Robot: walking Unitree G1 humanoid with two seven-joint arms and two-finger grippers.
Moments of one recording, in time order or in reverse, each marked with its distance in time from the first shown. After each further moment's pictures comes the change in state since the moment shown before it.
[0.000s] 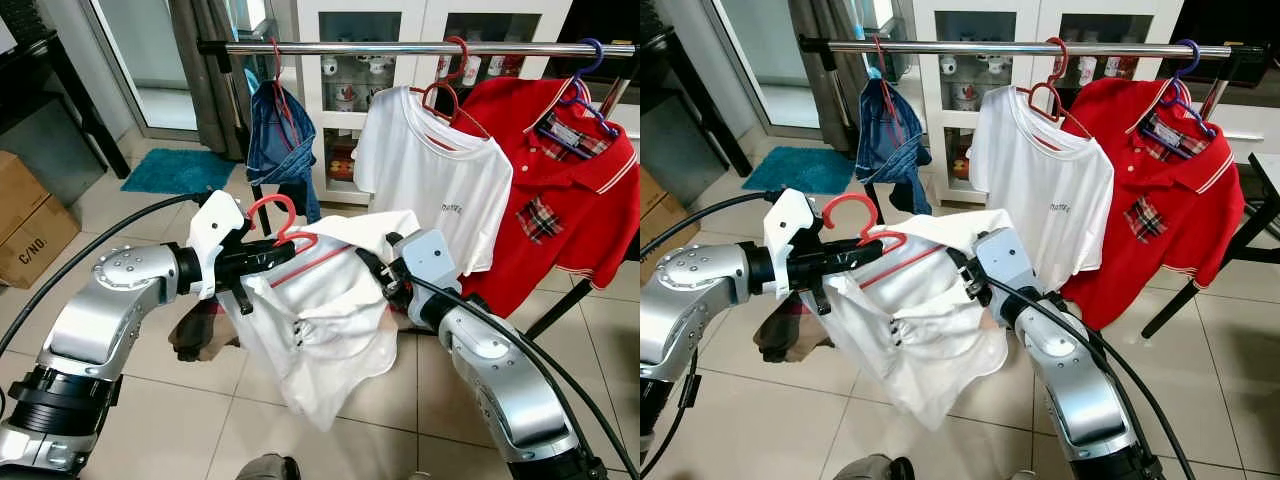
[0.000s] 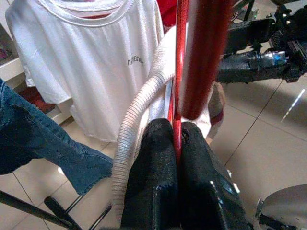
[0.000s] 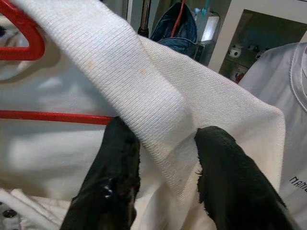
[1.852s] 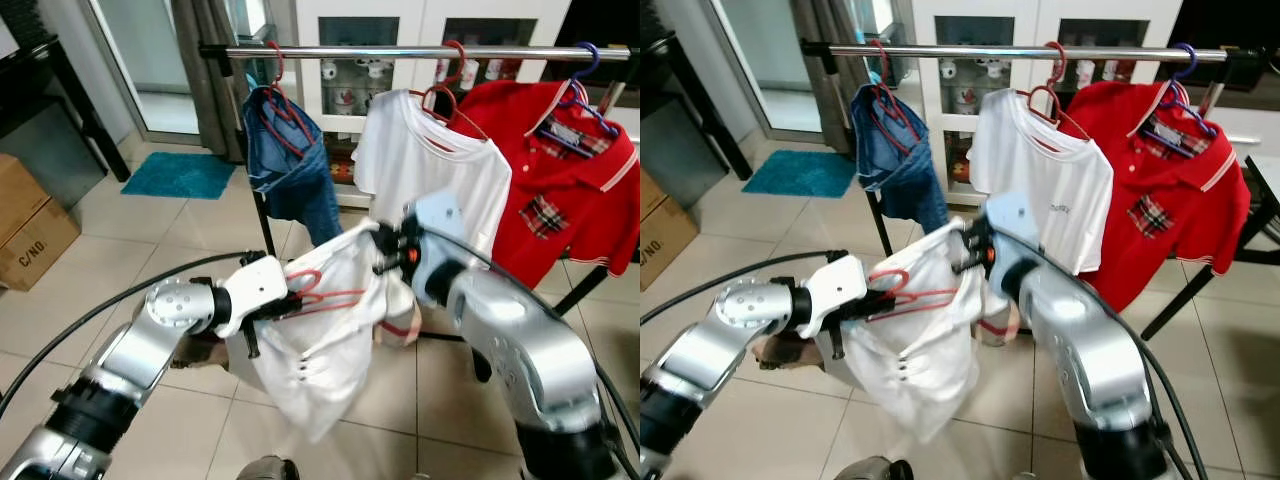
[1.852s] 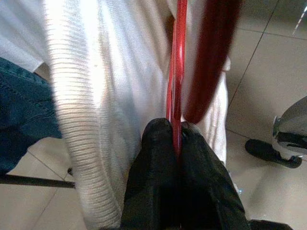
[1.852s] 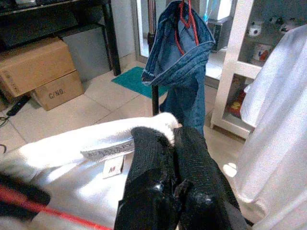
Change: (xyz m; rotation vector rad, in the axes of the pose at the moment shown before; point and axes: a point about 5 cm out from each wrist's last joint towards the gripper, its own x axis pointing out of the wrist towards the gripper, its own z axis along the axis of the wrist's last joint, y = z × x) left arm 0.029 -0.026 -0.052 0.248 0.254 -0.097; right arm 0.007 -0.012 0.043 0.196 0.074 0.052
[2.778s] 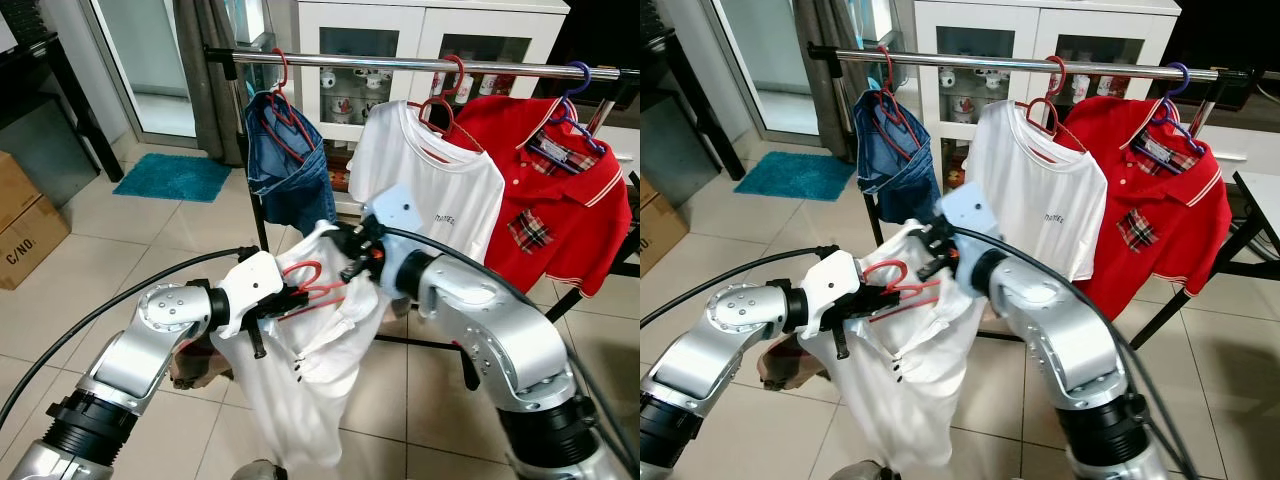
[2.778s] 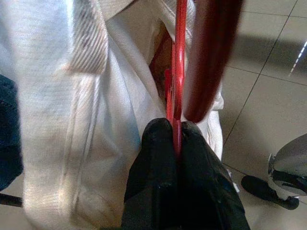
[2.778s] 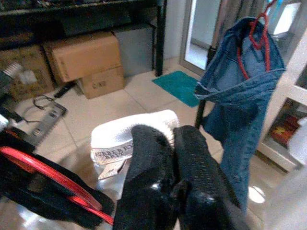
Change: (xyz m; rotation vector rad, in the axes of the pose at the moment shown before) left arm -0.004 -0.002 0.007 -0.068 -0.108 0.027; right arm 0.013 0.033 0.010 -0.045 -0.013 0.246
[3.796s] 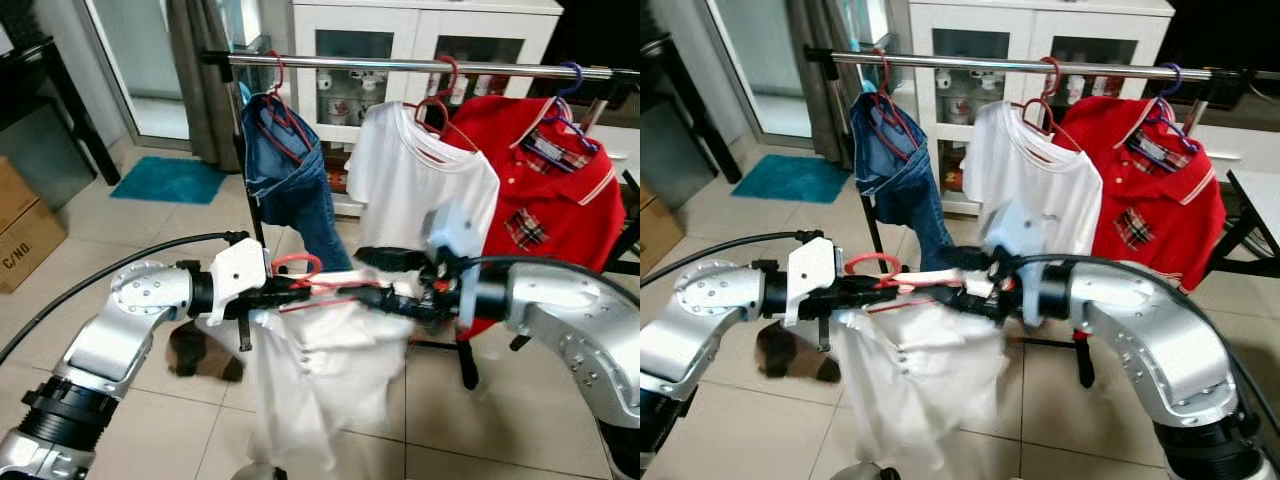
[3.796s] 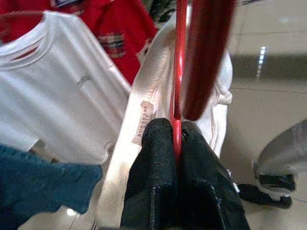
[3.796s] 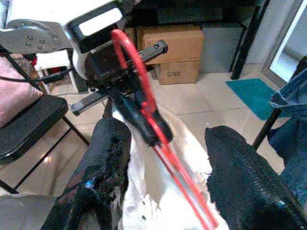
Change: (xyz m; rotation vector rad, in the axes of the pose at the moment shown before) left arm -0.024 0.008 0.027 0.138 -0.128 -0.173; right arm -0.060 -0.016 0.006 -0.121 0.043 0.426
